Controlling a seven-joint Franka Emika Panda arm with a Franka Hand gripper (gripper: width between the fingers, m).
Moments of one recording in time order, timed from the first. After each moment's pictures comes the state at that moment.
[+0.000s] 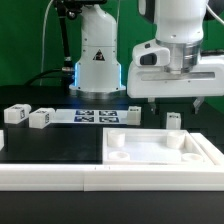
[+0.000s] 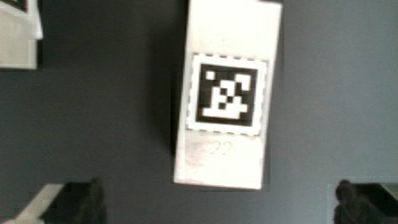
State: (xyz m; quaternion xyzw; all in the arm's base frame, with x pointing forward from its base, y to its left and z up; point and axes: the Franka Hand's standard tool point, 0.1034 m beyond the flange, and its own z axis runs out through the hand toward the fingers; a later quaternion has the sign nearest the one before) arm 0.415 0.141 0.039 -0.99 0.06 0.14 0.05
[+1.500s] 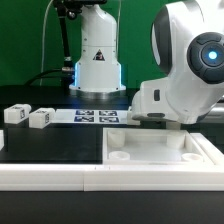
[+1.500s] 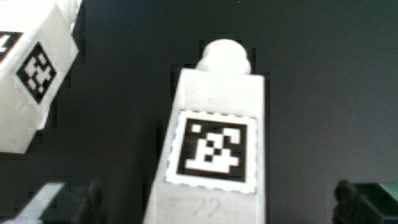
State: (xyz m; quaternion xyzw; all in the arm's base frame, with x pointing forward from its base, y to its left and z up) arm 0.403 0.150 0.008 -0.89 0.04 0.45 0.04
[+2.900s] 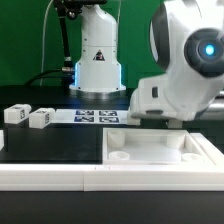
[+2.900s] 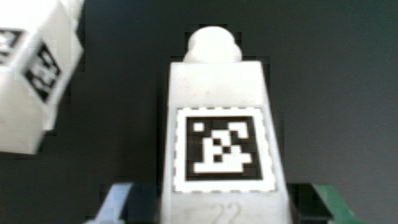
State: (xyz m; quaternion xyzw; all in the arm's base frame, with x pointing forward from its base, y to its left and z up) arm 0.406 0.145 0.024 -0.89 0.04 0.45 0.05
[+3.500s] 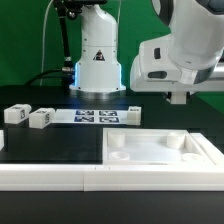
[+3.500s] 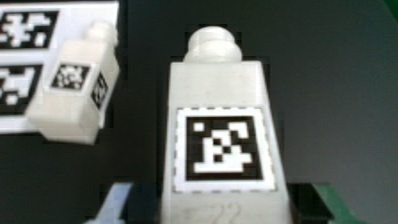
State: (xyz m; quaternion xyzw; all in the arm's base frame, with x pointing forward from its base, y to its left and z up) arm 0.434 0.143 0.071 -0.92 0.04 0.38 0.05
